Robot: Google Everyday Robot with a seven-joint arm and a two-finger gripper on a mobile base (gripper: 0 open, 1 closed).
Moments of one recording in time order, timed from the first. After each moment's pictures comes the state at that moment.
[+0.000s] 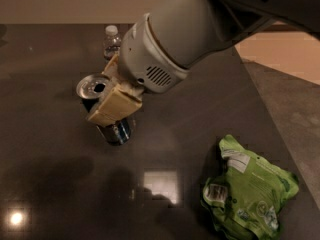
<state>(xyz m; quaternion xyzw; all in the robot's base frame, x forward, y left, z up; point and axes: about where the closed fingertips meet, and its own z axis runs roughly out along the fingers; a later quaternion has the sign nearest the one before) 0.397 0.093 0.990 -0.68 0.62 0.23 0.32</state>
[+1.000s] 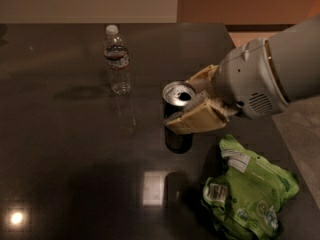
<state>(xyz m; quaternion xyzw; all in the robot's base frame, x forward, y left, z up) 0.391 -0.035 0.978 -0.57 0.70 0.21 0.36</state>
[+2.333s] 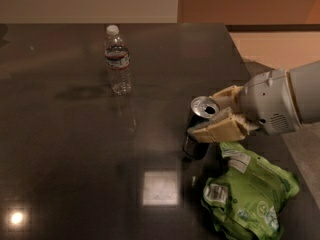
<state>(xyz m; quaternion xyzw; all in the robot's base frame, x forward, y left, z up) 0.410 -0.083 0.930 -0.53 0.71 0.25 0.38</state>
